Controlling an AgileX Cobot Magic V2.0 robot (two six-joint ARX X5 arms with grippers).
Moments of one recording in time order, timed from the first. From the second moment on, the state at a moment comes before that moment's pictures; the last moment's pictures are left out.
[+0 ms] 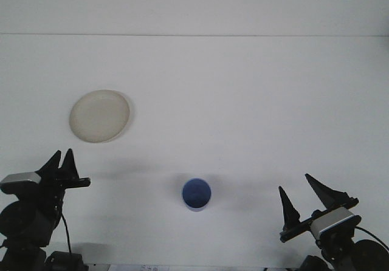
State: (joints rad) left arm -0.09 0.37 0.63 -0.25 -0.08 -0.25; right arm 0.83 0.16 0.65 -0.59 0.39 0.03
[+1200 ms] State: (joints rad) left arm -0.77 1.52 1.30 -0.74 0.25 -0.06; right arm 0.83 0.16 0.65 -0.65 0.39 0.03
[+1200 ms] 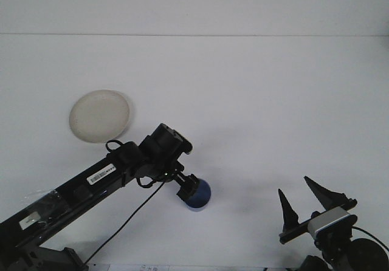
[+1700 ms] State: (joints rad) left arm -0.80 1.67 1.30 -0.72 0.24 -0.02; right arm 0.83 0.16 0.65 -0.65 0.39 0.03
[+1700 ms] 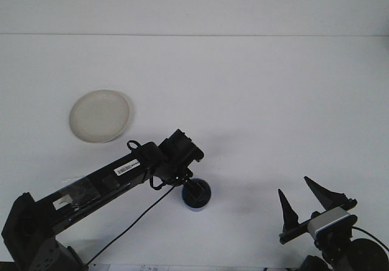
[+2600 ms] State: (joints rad) left arm -0.71 1.63 1.50 -0.98 0.15 0.05; right arm 0.83 0.16 0.65 -0.65 0.39 0.03
